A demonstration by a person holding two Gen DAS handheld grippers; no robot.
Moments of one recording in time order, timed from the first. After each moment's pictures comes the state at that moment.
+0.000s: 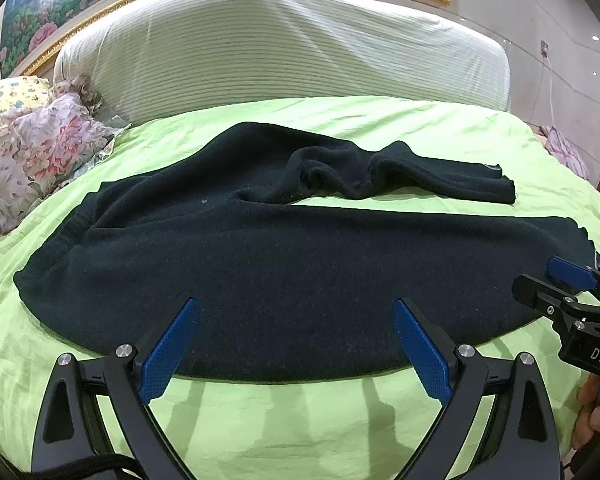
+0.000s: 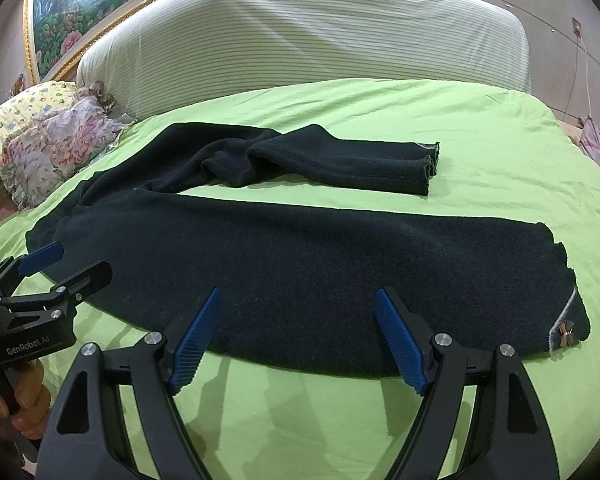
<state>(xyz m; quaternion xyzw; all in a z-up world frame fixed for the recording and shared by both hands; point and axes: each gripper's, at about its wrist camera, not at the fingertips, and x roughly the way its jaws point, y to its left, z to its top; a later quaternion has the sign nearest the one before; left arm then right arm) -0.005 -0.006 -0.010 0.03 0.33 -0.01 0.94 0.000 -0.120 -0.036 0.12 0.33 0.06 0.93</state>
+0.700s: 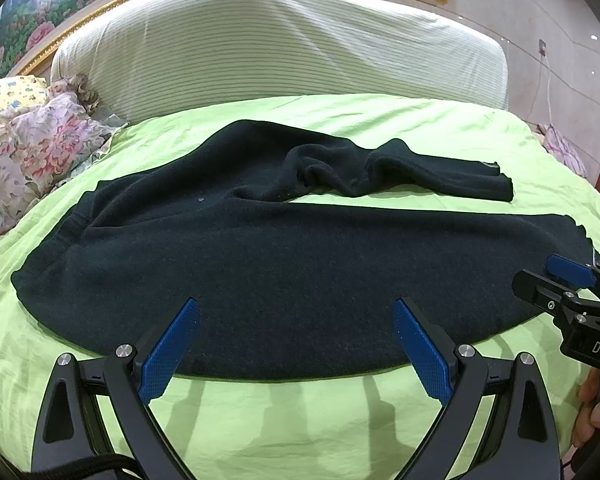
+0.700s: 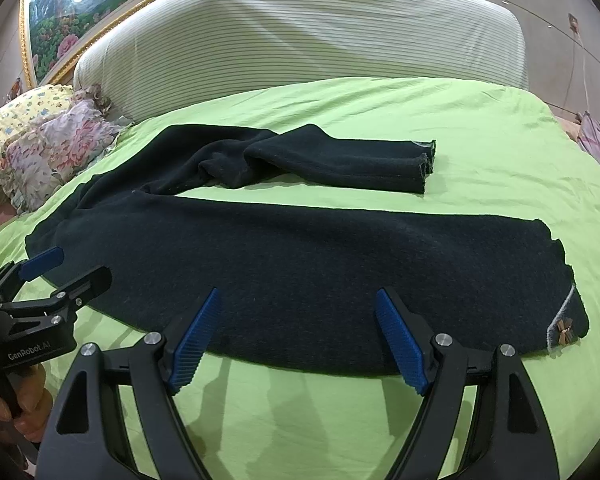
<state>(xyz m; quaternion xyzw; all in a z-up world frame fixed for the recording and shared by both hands) -0.005 -0.008 -0.013 0.03 0.34 -0.02 0.94 0.002 -0.122 -0.037 0.13 0.33 0.06 0.93</state>
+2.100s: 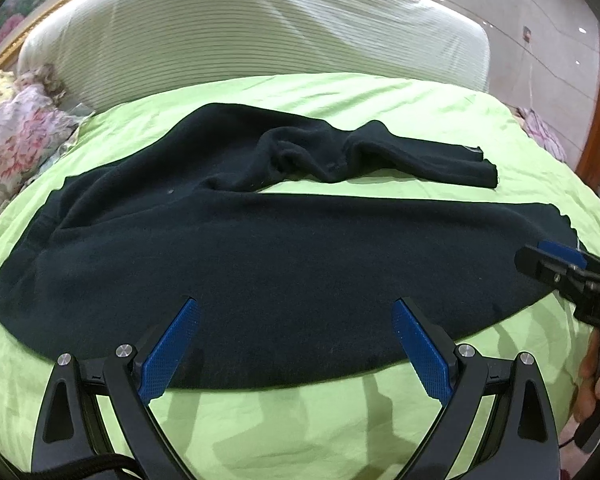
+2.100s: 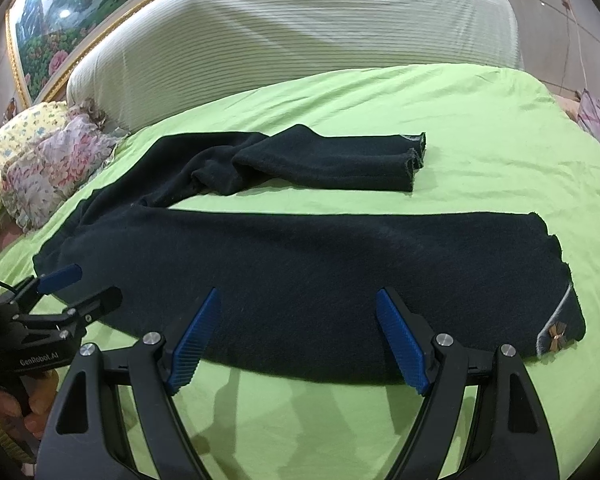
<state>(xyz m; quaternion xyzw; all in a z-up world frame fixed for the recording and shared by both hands) 0.018 -0.006 -0.010 0.03 0.38 -0.08 0.92 0.011 -0.149 -0.030 0.17 0.35 0.07 0.92</state>
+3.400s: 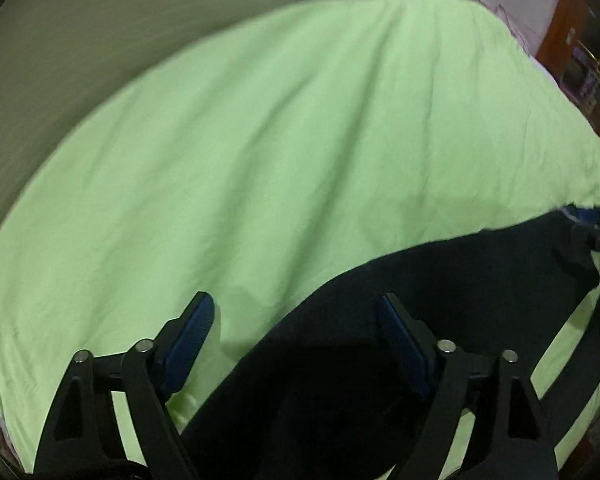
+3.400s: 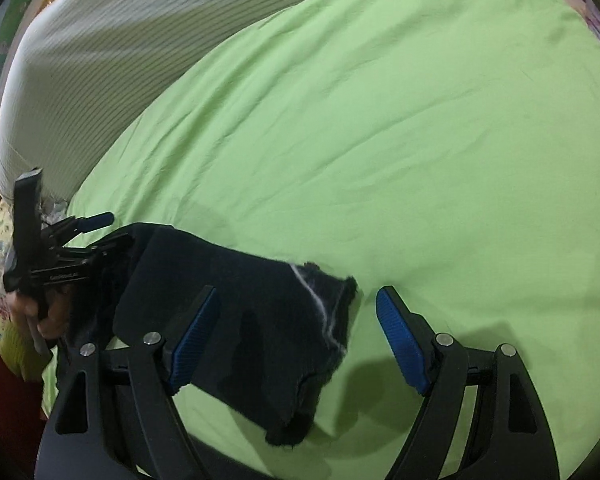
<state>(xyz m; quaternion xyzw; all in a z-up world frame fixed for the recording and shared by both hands) 0.377 -0.055 -0.007 0.18 0.55 -0.24 0.78 0.212 -0.270 -0.055 0.30 0.48 0.07 0.82</state>
